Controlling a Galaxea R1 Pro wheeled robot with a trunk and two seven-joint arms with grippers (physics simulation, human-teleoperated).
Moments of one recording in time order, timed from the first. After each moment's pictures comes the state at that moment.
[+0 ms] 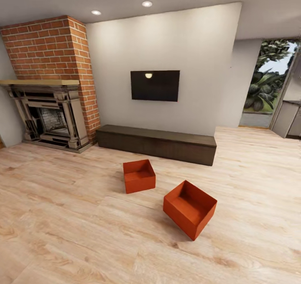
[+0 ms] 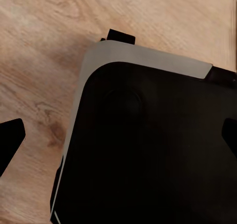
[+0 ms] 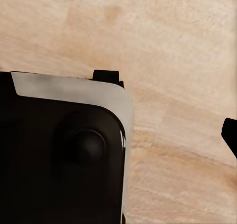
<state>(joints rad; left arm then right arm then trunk) 0.00 0.03 0.05 -0.20 0.24 0.10 0.00 -0.13 -0.06 0.39 0.02 -0.32 -0.12 0.04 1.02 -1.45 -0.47</state>
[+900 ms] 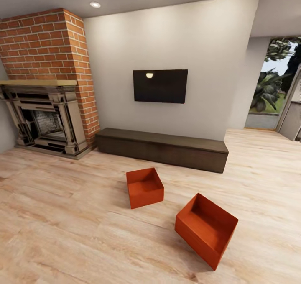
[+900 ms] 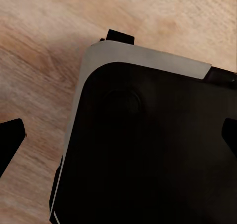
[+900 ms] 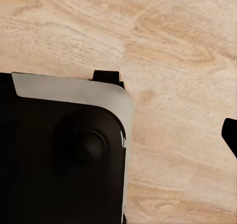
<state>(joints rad) 0.00 0.03 0.05 -0.20 0.24 0.10 0.00 -0.13 -0.06 0.38 0.02 -0.32 -0.12 0.04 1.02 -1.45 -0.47</state>
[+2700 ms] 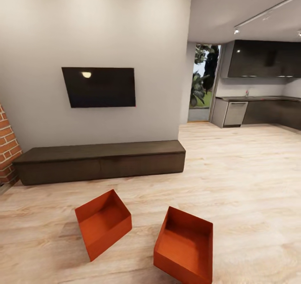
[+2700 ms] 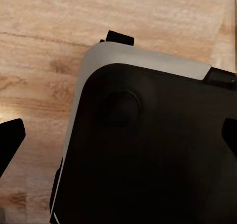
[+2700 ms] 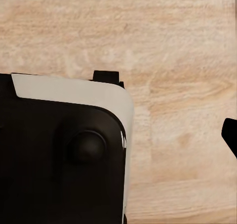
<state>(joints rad) 0.00 0.03 0.05 -0.21 0.23 0.10 0.00 -0.13 -0.06 0.38 0.02 -0.32 -0.12 0.04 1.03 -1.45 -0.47</state>
